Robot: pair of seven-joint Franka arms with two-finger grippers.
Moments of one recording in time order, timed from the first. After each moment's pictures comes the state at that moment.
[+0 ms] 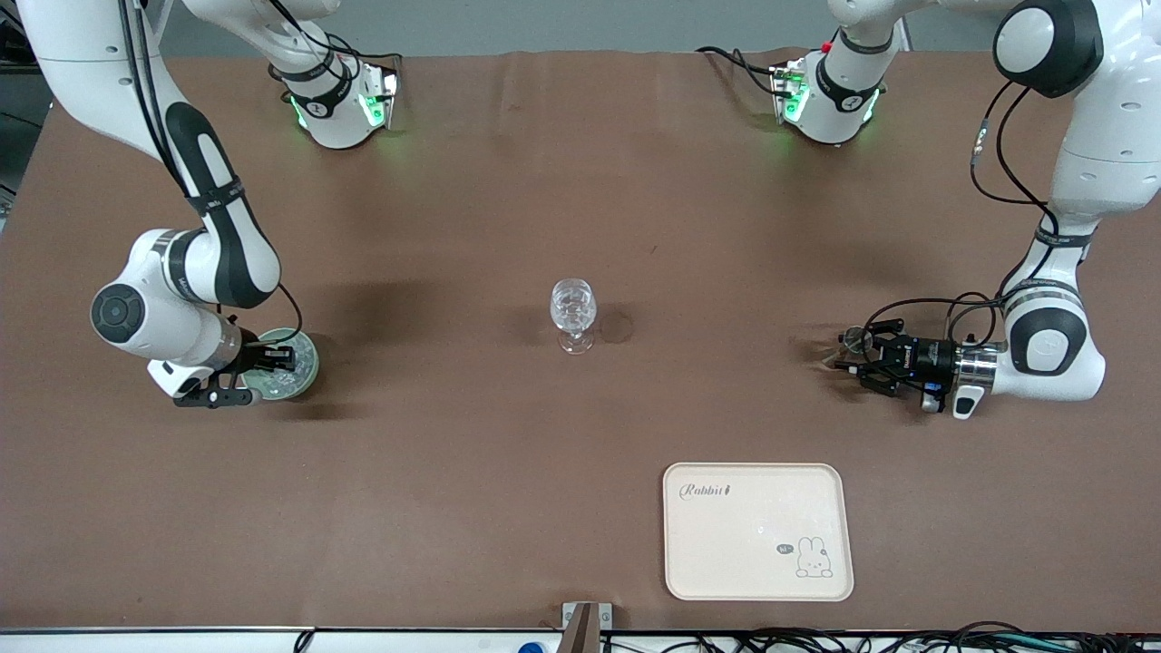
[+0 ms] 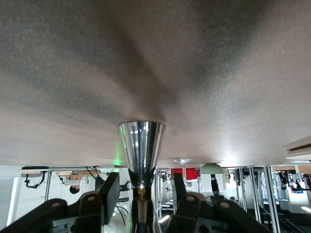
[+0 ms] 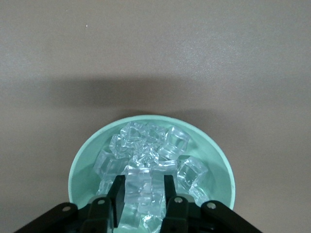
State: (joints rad) left arm 0.38 0.84 -0.15 -1.66 -0.80 1.67 -0.56; right arm 0.06 0.43 -0.11 -2.03 0.10 2.37 -0.13
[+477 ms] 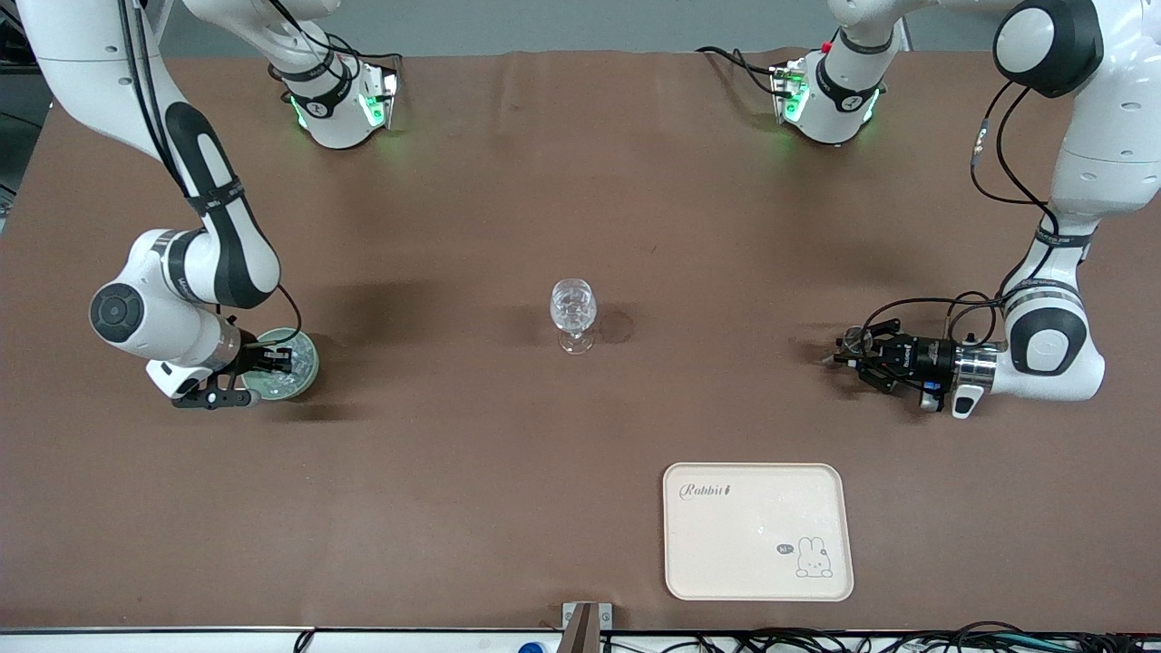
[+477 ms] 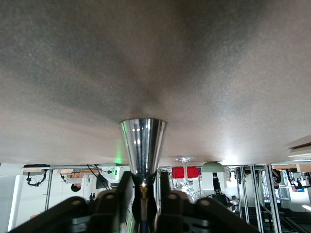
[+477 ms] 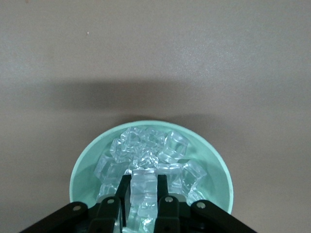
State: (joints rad) left arm 0.38 0.84 -0.15 -1.66 -0.80 1.67 -0.56; right arm 0.06 0.43 -0.11 -2.03 0.10 2.38 -0.13
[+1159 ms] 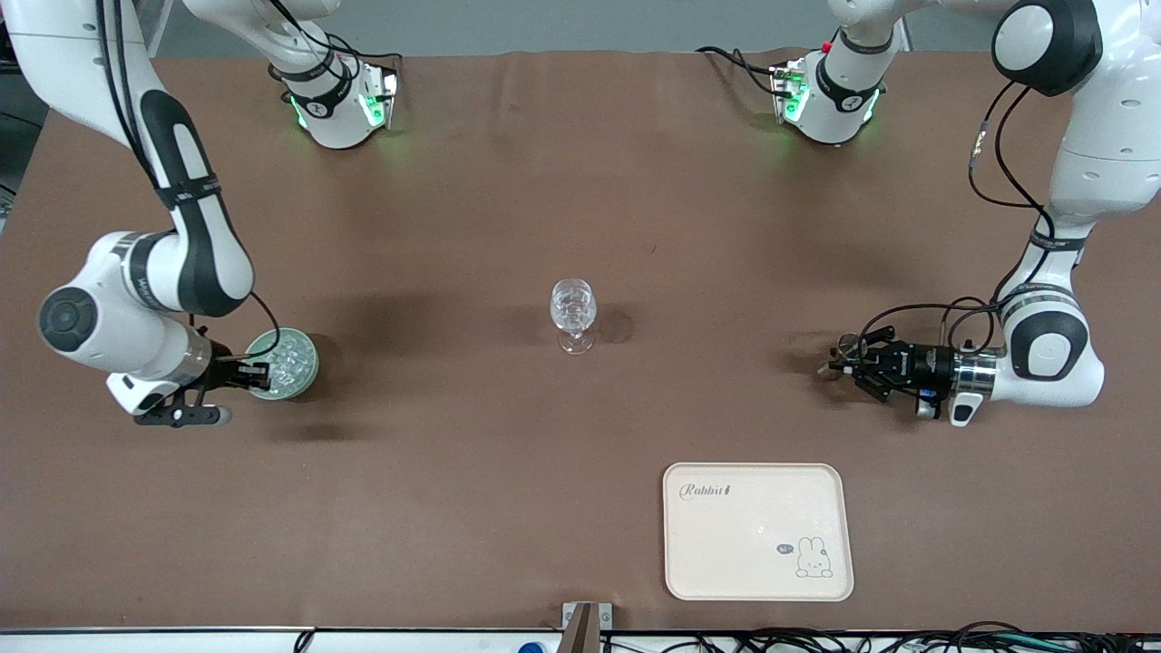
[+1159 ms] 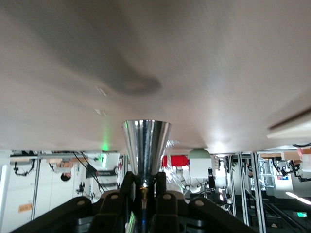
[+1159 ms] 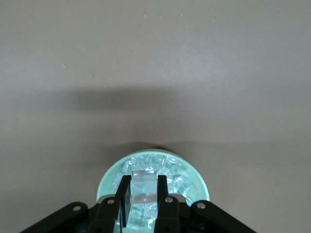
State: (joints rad) left arm 0.38 0.84 -0.22 -1.61 -0.87 1.66 -0.65; right arm 0.06 0.42 -0.12 -1.83 0.10 2.20 -0.11
